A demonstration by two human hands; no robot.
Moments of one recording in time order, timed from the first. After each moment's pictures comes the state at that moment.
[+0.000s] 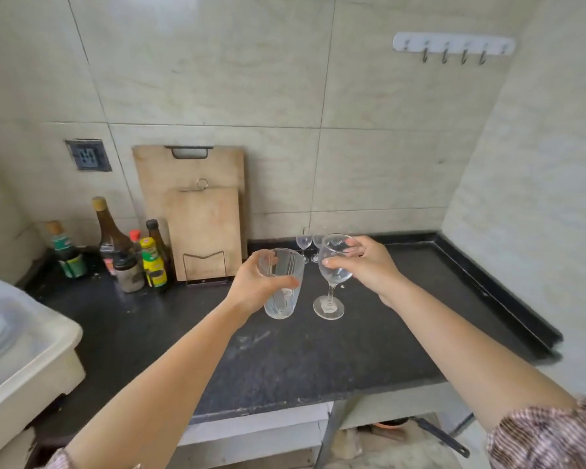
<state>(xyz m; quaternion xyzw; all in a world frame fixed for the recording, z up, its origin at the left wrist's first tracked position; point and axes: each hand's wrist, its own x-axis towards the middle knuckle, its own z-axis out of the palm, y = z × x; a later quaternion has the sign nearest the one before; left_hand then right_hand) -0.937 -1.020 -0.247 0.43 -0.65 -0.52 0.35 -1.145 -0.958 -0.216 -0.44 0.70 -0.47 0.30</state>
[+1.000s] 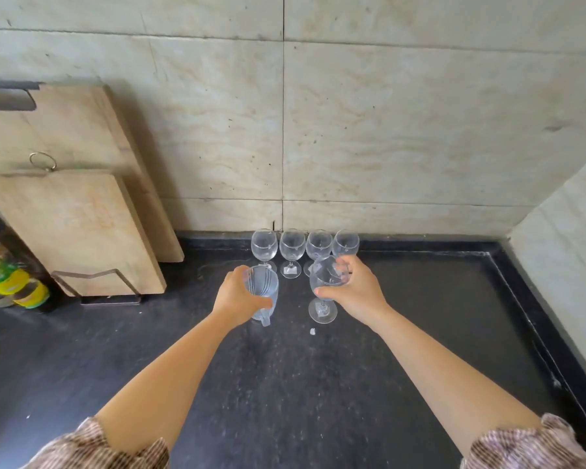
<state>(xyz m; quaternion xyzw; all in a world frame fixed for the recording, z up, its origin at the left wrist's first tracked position) -1.174 -1.277 -0.422 0.65 -0.62 -0.40 0.17 -1.395 -1.214 -0.378 -0.46 0.73 -0.32 0.39</state>
